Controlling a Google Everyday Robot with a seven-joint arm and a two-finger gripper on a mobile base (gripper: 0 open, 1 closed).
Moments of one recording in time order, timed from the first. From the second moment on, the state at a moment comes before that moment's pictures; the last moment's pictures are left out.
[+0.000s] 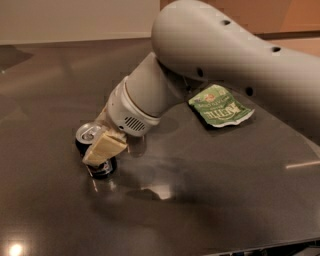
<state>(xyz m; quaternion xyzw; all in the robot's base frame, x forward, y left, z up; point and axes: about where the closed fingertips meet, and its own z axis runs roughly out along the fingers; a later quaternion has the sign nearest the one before) 0.418 0.119 0.903 -0.67 0.65 0.24 0.27</state>
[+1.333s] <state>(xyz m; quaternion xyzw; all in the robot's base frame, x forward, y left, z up) 0.450 -0.008 0.959 -0.77 0.61 0.13 0.16</state>
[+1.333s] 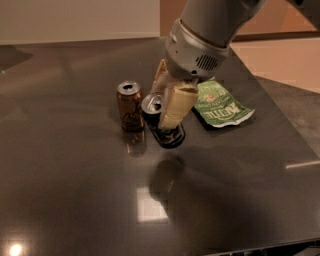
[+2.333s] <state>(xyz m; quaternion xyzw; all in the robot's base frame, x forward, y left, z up) 0.445 -0.070 0.920 -0.84 0.54 -0.04 0.02</state>
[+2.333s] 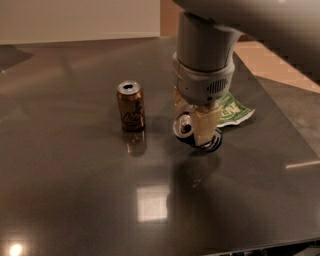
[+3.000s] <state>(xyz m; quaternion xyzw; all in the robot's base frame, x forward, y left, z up) 0.438 -0.076 0.894 -0.85 0.53 -0.05 -0.01</state>
